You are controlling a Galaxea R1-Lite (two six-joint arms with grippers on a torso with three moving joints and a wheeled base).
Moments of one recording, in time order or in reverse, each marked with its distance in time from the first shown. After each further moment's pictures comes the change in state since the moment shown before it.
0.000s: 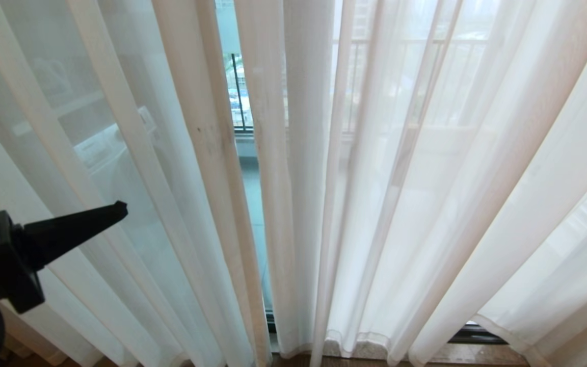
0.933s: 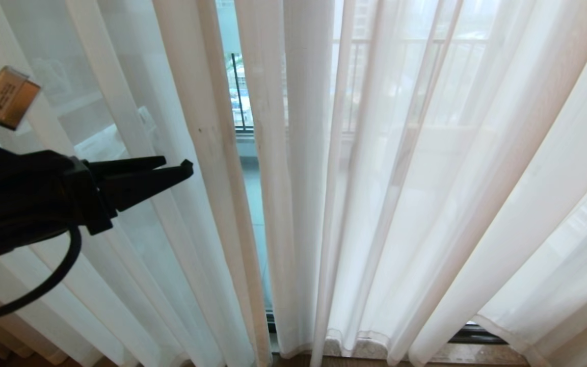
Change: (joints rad) left arm -0.100 0.225 -0.191 -0.047 0.008 -0.003; right arm 0.000 0.000 0.000 0.000 0.000 0.000
